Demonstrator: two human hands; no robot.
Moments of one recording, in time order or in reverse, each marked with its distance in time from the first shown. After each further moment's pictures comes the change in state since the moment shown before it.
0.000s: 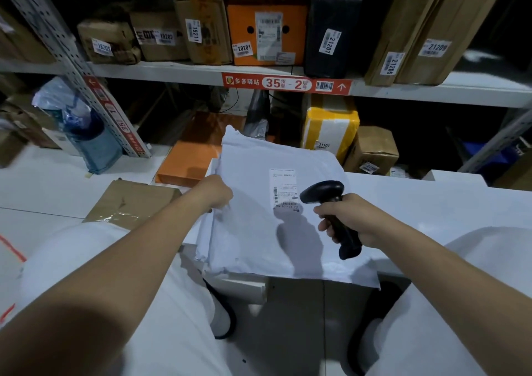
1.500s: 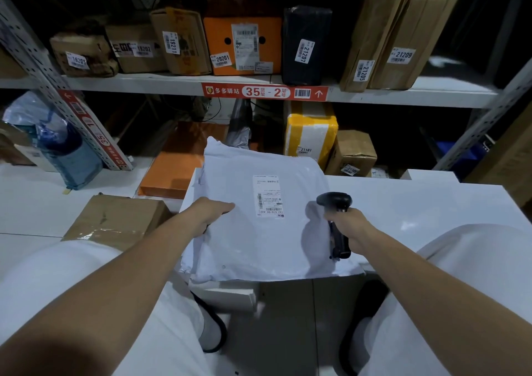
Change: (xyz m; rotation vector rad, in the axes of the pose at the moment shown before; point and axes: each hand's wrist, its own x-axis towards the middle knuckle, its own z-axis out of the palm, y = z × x) left_hand 0.011 -0.009 0.037 -0.571 -0.178 -0.155; right_hand 0.060 0.063 -0.031 0.136 0.318 0.090
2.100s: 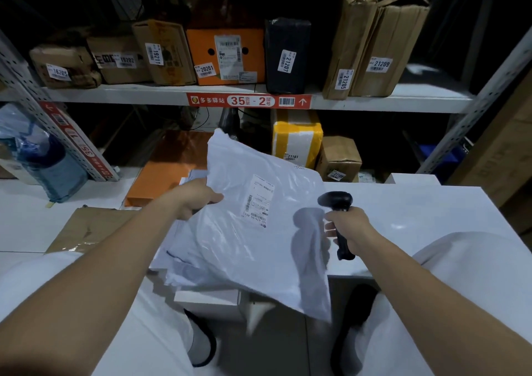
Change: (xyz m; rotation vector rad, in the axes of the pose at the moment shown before) left_hand 0.009 0.056 -0.015 0.110 -0.179 0.156; right_hand -0.012 -0.013 -0.027 0.039 0.115 -0.021
